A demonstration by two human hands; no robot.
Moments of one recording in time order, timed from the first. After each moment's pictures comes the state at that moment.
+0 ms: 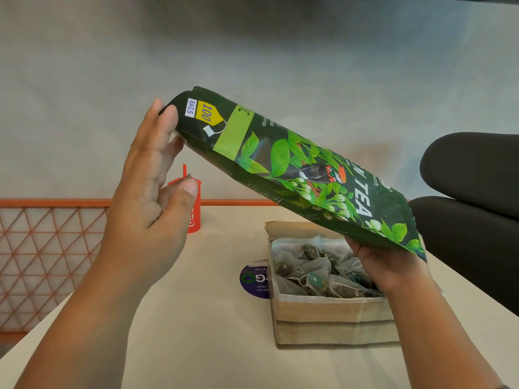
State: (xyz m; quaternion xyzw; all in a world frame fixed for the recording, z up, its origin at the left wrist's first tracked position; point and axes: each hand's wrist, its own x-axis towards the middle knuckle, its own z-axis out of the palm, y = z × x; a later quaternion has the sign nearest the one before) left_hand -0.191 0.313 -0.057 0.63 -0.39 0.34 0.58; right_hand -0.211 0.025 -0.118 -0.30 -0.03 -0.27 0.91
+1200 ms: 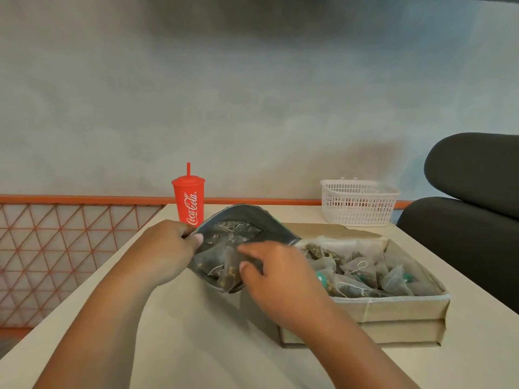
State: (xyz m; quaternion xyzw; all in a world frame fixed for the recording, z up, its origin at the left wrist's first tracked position) left_hand -0.153 0.325 -0.087 0.93 -0.11 0.08 0.34; right_hand -0.237 0.168 -0.099 -0.93 -0.09 -0.22 0.28
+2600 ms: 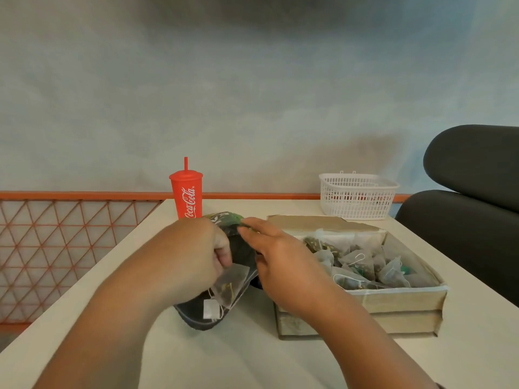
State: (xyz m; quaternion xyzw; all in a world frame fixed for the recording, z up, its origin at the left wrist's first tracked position) left_hand -0.204 0.299 -0.064 0.96 -0.24 0.07 0.10; right_hand -0.226 0.154 -0.101 -0.95 -0.15 -0.19 0.19
